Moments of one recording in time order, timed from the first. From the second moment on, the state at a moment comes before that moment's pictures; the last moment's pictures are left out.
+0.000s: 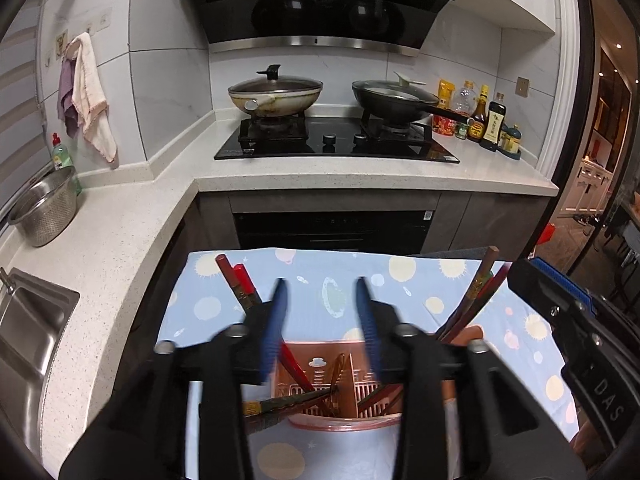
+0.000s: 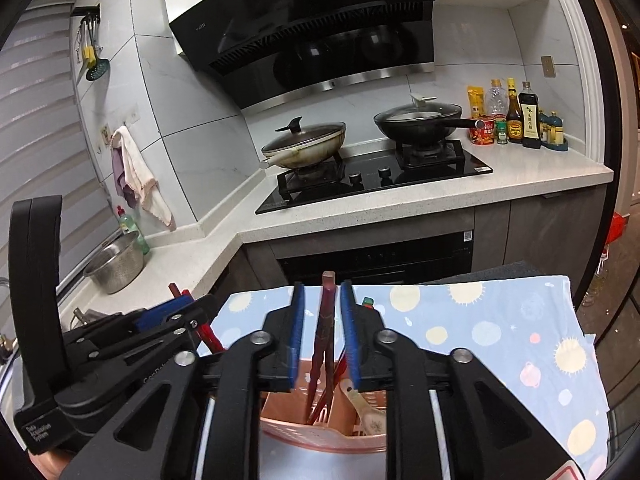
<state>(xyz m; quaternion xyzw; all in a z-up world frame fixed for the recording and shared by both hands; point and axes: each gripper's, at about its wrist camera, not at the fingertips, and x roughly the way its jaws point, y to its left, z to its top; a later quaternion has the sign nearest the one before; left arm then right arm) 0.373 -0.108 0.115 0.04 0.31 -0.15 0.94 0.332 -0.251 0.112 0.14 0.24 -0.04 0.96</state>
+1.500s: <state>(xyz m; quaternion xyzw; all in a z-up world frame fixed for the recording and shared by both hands) 0.239 -0.073 0.110 0.04 0.31 -0.14 0.94 0.198 -0.201 0.096 0.08 0.31 -0.08 0.94</state>
